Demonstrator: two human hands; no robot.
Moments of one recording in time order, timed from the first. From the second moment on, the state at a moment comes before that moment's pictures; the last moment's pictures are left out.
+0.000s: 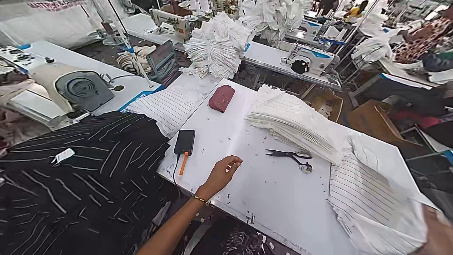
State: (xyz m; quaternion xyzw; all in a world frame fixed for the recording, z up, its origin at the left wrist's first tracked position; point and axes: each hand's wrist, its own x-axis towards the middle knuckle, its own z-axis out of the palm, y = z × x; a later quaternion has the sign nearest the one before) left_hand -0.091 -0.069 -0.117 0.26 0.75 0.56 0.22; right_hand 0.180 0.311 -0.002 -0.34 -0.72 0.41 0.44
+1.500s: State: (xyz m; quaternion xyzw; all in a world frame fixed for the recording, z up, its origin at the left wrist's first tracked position) left_hand -0.080 -0.160 -0.092 0.37 0.86 0.32 0.16; right_hand 0.195 0.174 0.001 -0.31 -0.68 0.48 0.45
